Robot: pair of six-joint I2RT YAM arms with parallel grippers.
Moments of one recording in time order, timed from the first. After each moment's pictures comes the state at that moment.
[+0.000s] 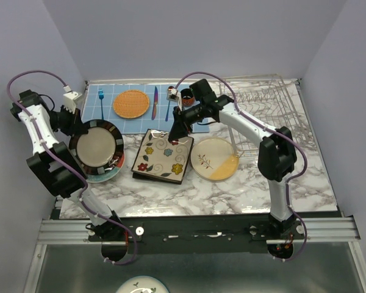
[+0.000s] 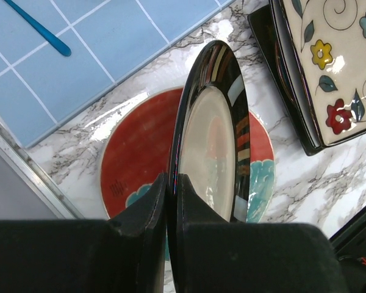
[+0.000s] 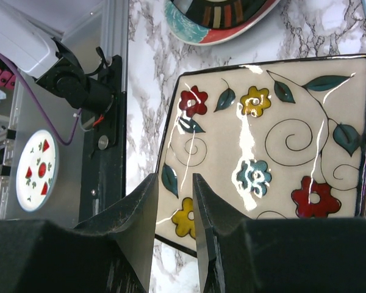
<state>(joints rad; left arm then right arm) 0.61 1.80 1.72 -1.33 0.82 1.08 0.63 2.07 1.83 -0.58 -1.04 -0.14</state>
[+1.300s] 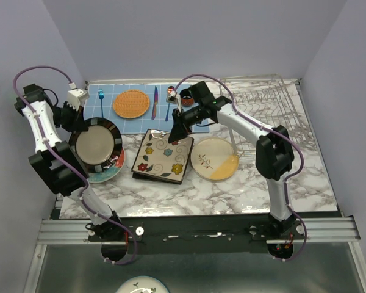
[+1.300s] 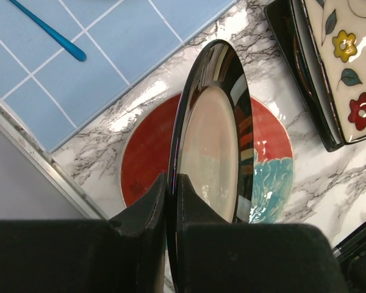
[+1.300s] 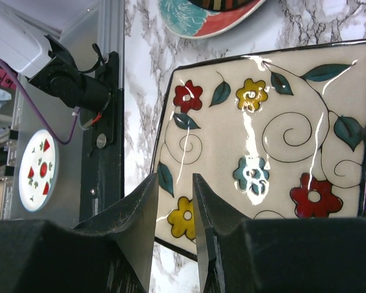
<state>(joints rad) 0.55 1.84 1.80 -1.32 0.74 1.09 0.63 2.10 1.83 -0.58 -1.04 -0.13</state>
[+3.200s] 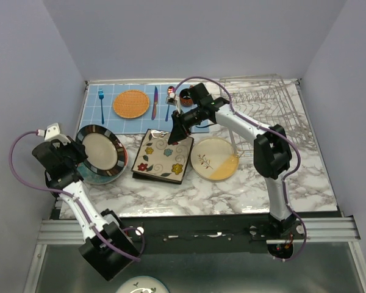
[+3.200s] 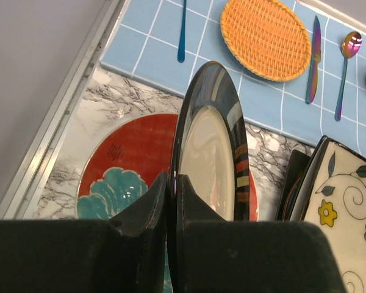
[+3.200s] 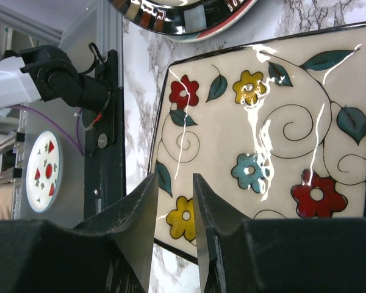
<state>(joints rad) 0.70 0.86 0.65 -0.22 0.54 -0.08 0.63 2.13 1.83 -0.58 -1.04 -0.11</state>
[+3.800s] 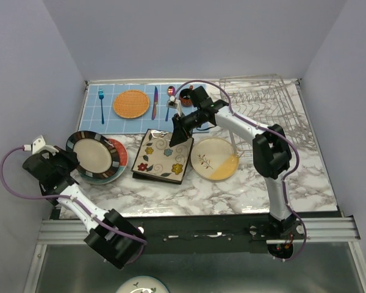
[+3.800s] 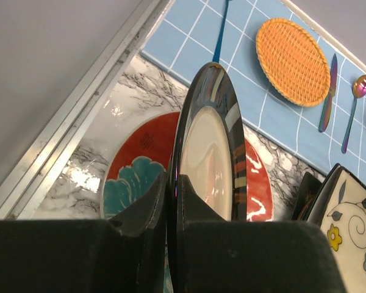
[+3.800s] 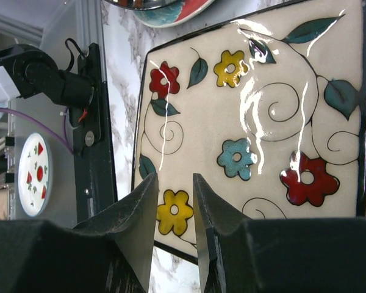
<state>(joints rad) 0.90 0.88 0.56 -0.11 0.63 -0.19 0.63 2.13 1.79 -0.57 -0.99 -0.10</state>
